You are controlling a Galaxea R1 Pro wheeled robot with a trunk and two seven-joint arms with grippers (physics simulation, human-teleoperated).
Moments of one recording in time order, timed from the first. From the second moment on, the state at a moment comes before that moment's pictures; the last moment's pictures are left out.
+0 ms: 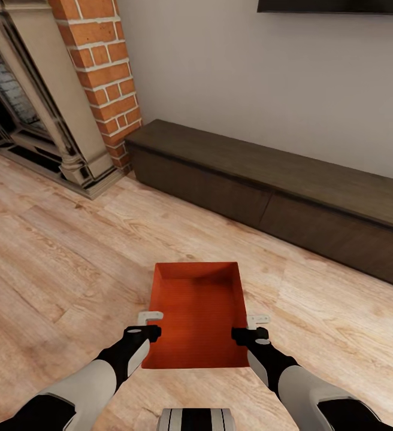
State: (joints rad) left arm -0.77 -0.10 -0.25 -0.25 0.26 0.16 0.28; right arm -0.77 0.11 0.03 -0.15 0.02 -0.04 -0.16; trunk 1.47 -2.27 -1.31
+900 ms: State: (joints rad) left arm -0.77 -0.10 -0.25 -0.25 0.26 0.15 0.28; right arm -0.77 0.11 0.04 -0.15 0.03 -0.04 -0.16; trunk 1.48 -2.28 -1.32
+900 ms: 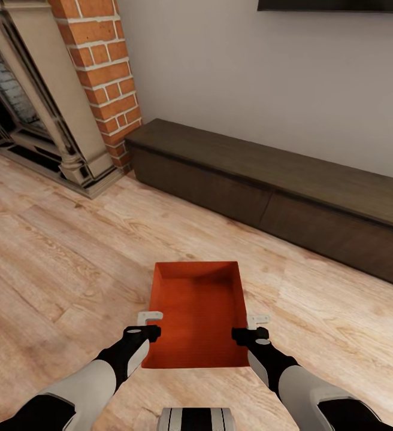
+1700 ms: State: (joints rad) left arm -0.77 -0.10 -0.25 -0.25 0.26 0.15 0.28; right arm -0.77 0.08 0.04 -0.15 0.03 -0.04 -0.16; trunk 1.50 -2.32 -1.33
